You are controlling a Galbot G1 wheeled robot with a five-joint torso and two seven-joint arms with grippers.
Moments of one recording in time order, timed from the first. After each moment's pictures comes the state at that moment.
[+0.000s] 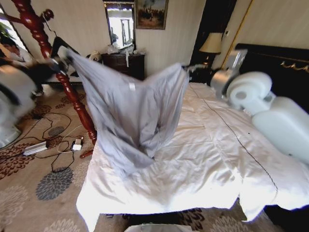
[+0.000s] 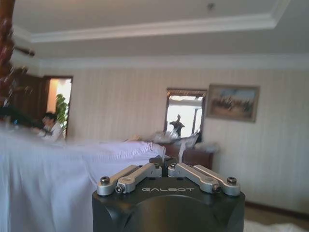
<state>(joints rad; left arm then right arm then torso) 0.65 0.11 -0.72 -2.06 -1.89 0.27 -0.42 0.20 0.59 -0.22 1.87 1.38 -0.49 0.31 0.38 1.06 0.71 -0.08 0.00</state>
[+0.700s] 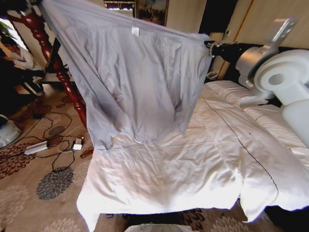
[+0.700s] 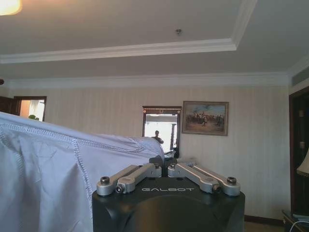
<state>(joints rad) 0.86 0.30 -0.96 -1.98 -1.93 0.27 -0.36 0.17 0.48 -0.13 1.92 1.46 -0.45 0.39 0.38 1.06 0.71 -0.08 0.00</state>
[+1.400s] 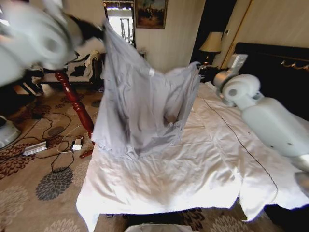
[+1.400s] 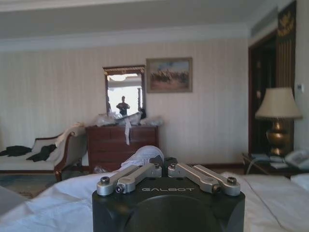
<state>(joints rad) 2.11 0.72 -1.89 -1.61 -1.66 0.23 -0.47 0.07 0.73 -0.22 1.57 1.27 -0.40 0.41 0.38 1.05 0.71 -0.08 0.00</state>
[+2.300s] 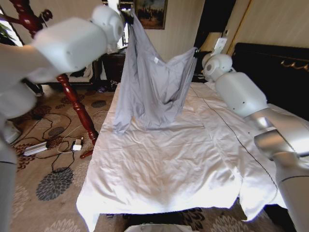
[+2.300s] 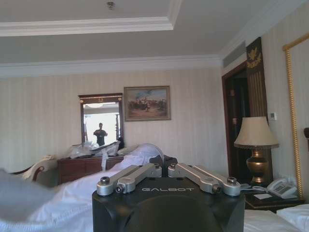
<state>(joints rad) 2.18 1.04 -2.04 -1.13 -1.53 0.23 -0.39 0.34 0.93 -0.35 1.18 1.16 -0.29 0.36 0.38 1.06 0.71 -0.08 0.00</state>
